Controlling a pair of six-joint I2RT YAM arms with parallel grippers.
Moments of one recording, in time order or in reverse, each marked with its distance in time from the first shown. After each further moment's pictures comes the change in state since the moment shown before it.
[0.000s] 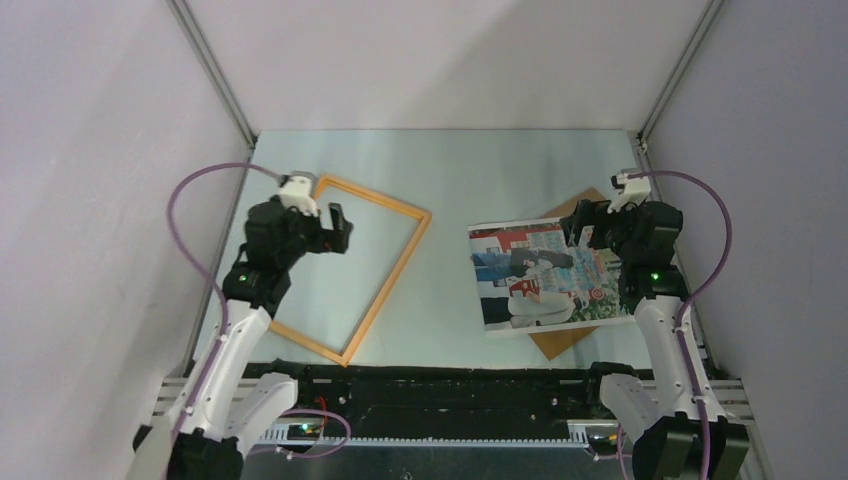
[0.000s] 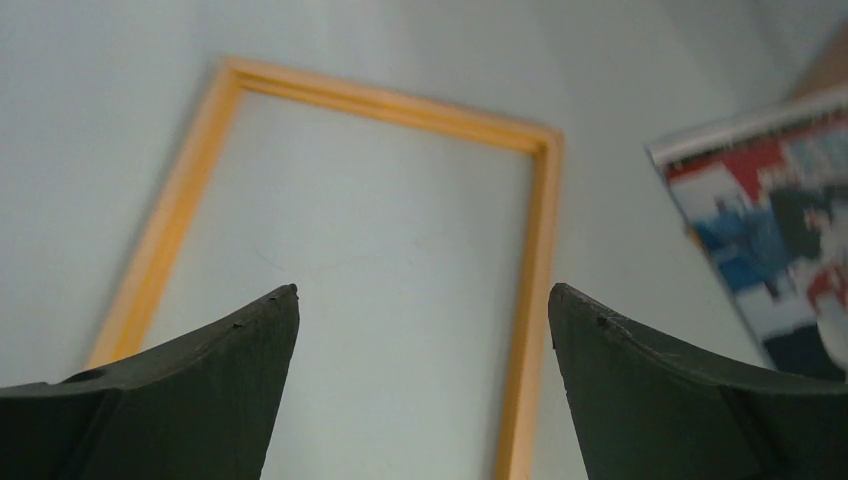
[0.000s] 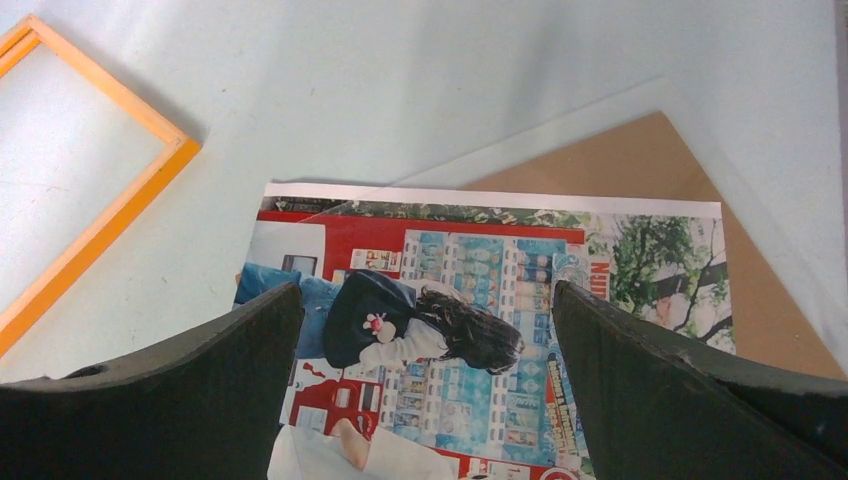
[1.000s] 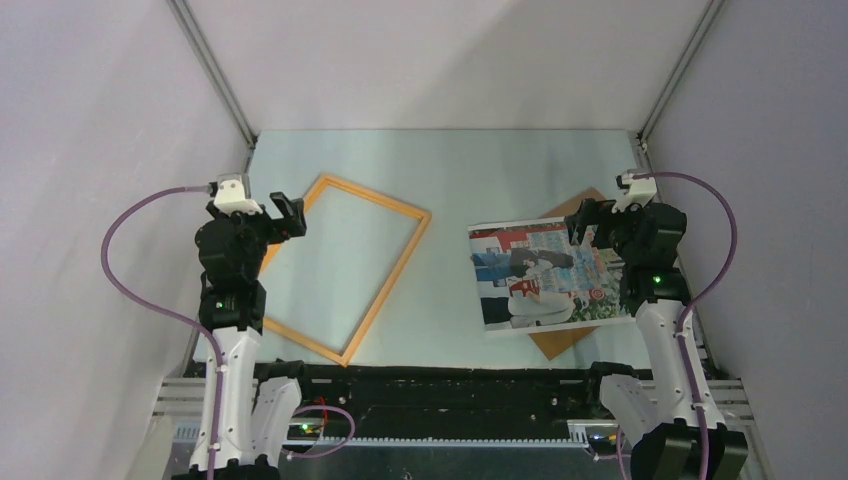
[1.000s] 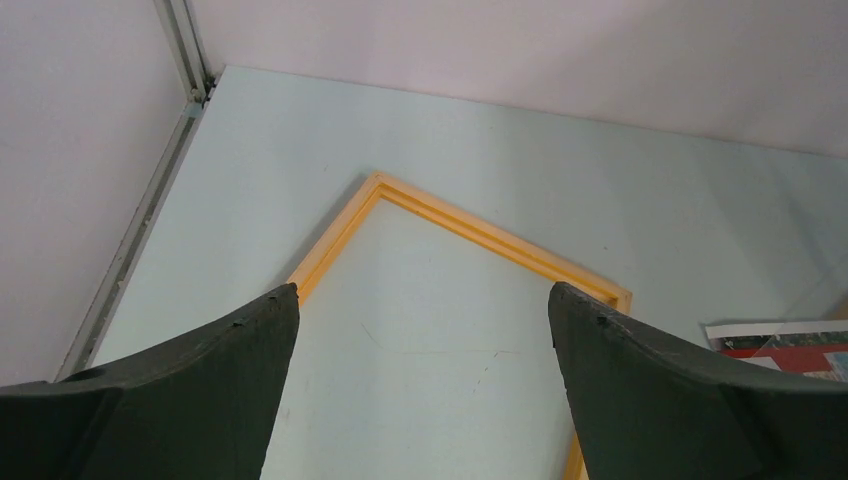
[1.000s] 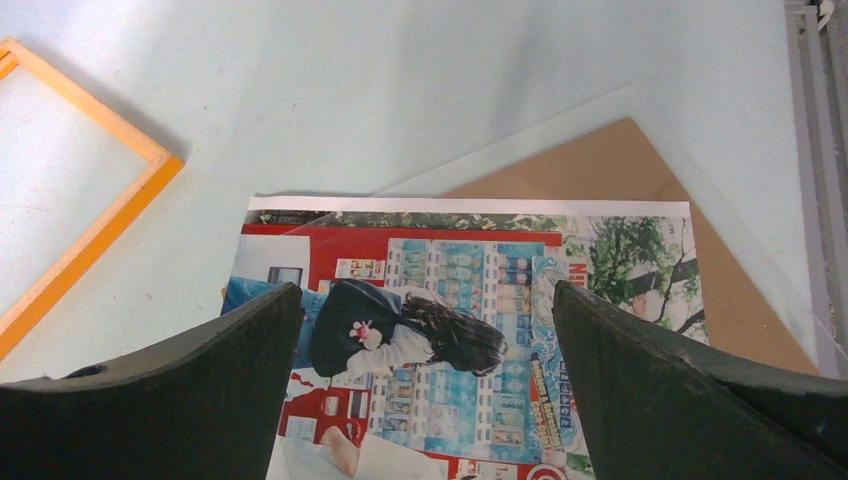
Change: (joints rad) left arm 0.236 -0.126 -0.052 0.151 0.021 -0.073; right arm -0.008 -0.019 0.000 0.000 0.039 0.004
